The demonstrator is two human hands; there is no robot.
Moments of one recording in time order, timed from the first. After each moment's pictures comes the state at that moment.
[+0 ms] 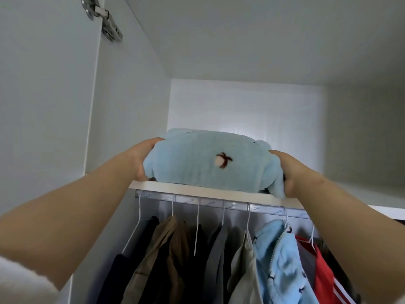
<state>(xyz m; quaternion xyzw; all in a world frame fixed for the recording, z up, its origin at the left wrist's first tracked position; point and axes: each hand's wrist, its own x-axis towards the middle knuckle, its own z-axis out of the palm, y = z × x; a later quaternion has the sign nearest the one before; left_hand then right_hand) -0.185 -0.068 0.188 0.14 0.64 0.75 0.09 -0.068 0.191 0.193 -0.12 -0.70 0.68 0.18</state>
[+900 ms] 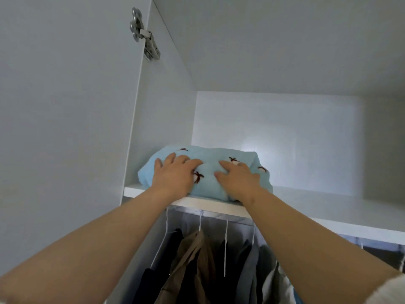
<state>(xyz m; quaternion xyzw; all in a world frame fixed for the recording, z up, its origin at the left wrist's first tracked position) -0.213 -0.082 0.162 0.20 0.91 0.11 -0.35 -0.163 0.072 0.179 -0.08 -0.95 0.17 0.26</state>
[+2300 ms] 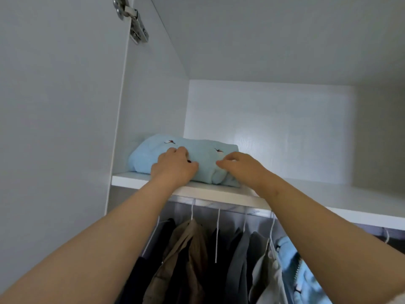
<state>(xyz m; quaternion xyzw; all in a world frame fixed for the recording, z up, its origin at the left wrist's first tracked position) -0.203 -0.057 0.165 0.14 0.89 0.31 -0.30 -0.135 0.096 0.181 0.02 -0.91 0.35 0.24</state>
